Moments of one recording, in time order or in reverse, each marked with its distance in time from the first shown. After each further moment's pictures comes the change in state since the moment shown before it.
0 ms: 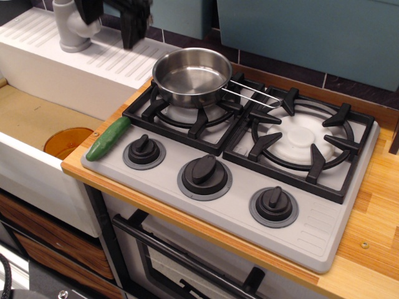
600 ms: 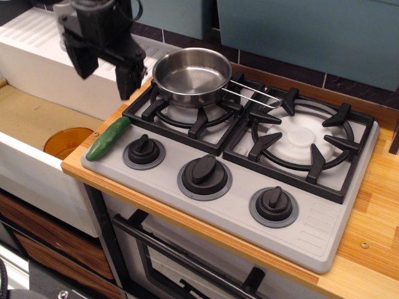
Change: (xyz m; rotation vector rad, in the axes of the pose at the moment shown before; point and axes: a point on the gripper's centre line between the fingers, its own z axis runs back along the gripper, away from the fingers) arm -0.037 -0.016 -0.033 -0.085 0.032 0.083
